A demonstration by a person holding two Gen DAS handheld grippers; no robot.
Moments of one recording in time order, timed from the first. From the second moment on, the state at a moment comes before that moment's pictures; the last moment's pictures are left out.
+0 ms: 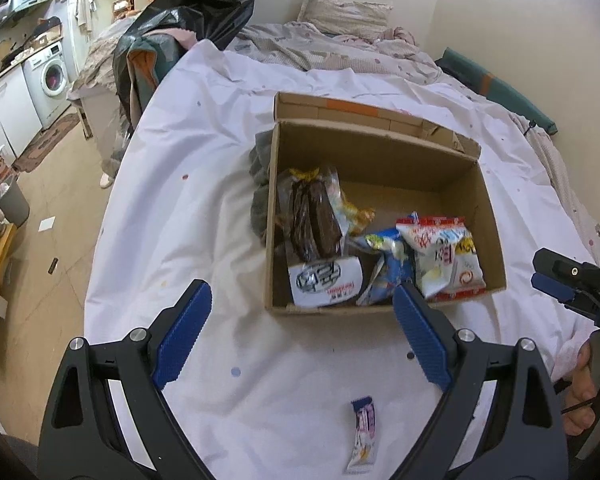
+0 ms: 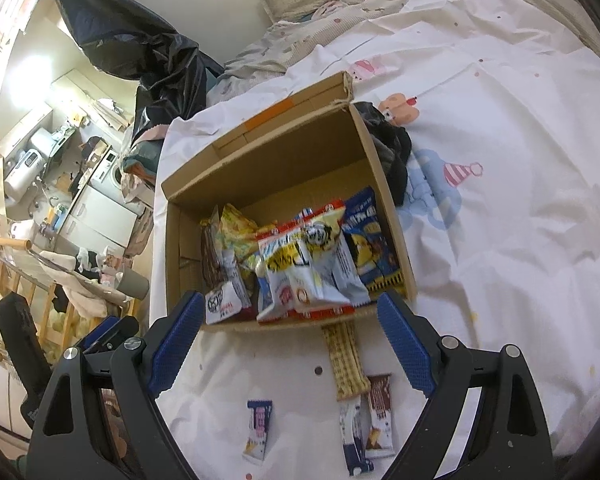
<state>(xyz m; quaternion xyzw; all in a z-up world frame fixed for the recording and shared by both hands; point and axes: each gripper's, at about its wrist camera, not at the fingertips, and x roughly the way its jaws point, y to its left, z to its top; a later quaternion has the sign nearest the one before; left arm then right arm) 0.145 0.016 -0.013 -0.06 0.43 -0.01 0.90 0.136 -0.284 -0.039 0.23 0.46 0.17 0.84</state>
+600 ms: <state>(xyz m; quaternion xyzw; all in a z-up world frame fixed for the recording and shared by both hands) 0.130 0.014 -0.072 -0.10 0.55 -0.03 0.83 0.110 -0.296 -0.064 0.22 0.50 0.13 0.83</state>
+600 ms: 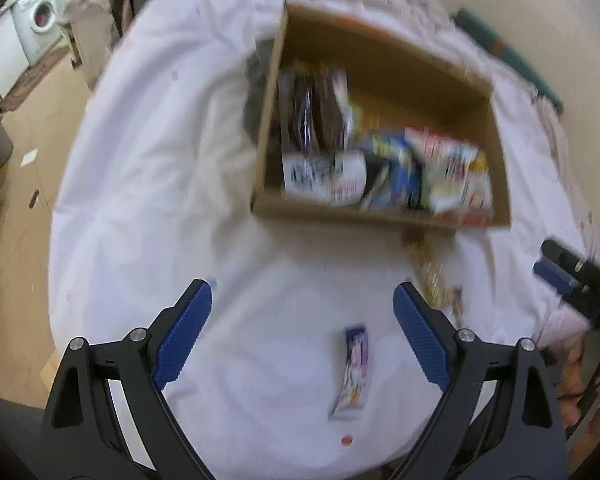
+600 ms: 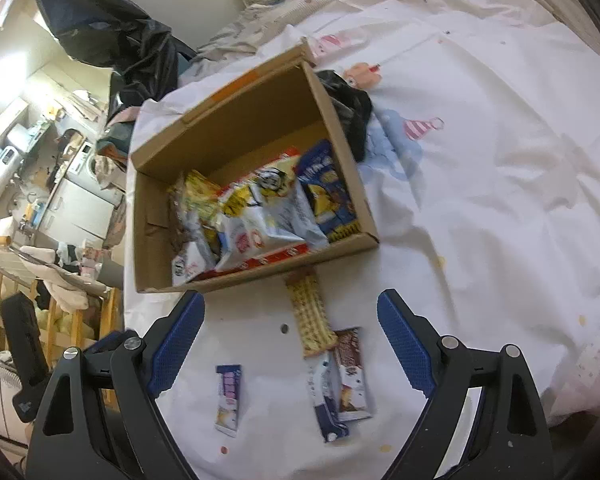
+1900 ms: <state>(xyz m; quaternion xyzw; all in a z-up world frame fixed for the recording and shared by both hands) 0.121 -0.022 -0.114 -0.06 0.62 -0.02 0.78 0.090 -0.209 -0.147 0.05 0.68 0.25 0.69</state>
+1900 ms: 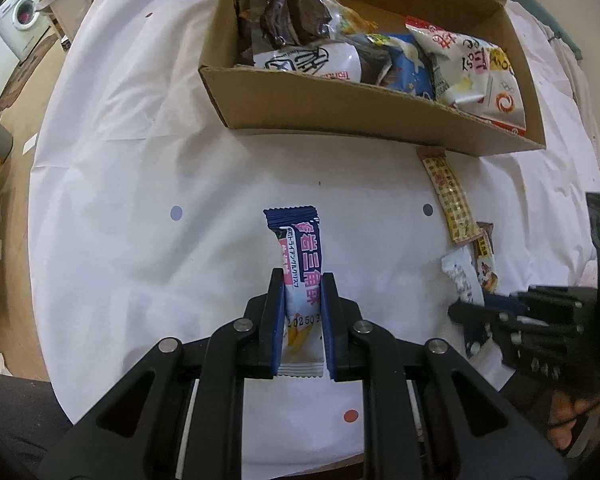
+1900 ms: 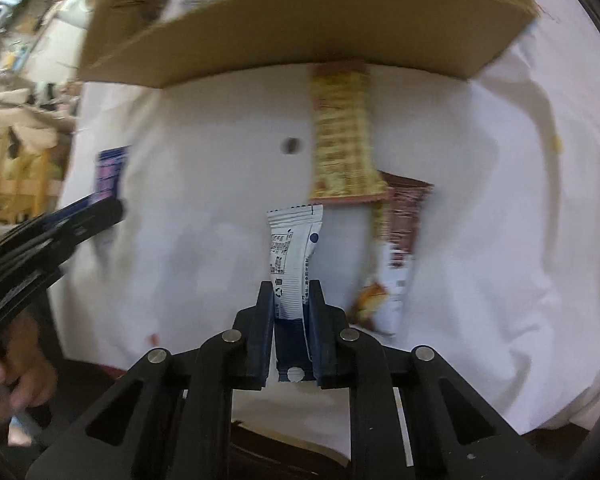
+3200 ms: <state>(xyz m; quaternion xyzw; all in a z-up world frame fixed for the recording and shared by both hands) 0.184 -0.002 0.032 -0.04 0.45 -0.01 0.89 0.153 -0.297 0.004 0.20 0.40 0.25 0.86</state>
